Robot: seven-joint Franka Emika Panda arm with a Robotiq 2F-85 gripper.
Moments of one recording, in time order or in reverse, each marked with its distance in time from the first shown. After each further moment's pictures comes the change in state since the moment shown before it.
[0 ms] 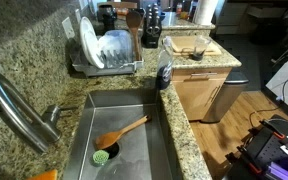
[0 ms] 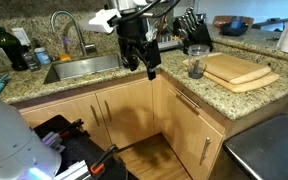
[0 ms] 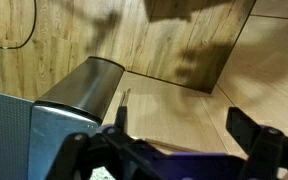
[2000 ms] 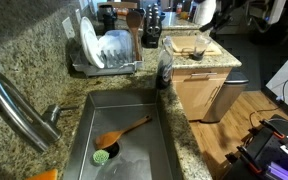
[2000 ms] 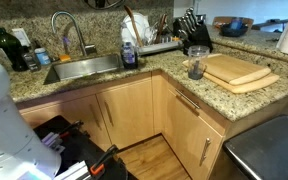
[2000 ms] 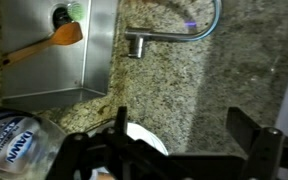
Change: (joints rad) arm 0.537 0.237 0.143 0.430 1.404 -0.047 -0.065
